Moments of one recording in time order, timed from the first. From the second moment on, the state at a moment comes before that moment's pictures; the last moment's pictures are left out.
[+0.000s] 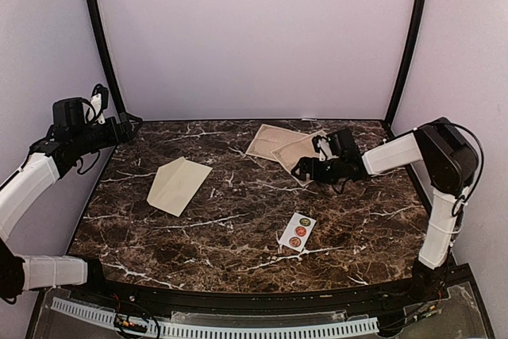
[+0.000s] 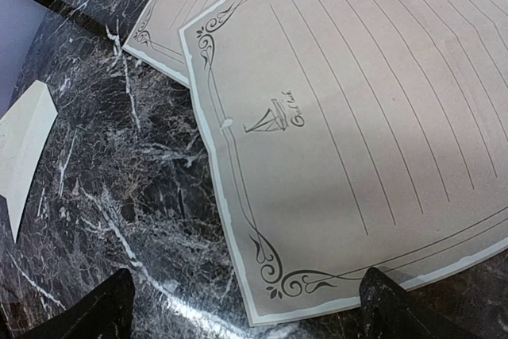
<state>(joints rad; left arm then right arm) -0.02 1.04 0.88 -0.22 0.30 -0.27 0.48 1.92 1.03 0.12 -0.25 0.44</state>
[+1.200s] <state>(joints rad) -0.36 1.15 0.81 -0.15 0.19 -0.45 0.66 1.10 0.71 -0.27 -0.14 0.65</state>
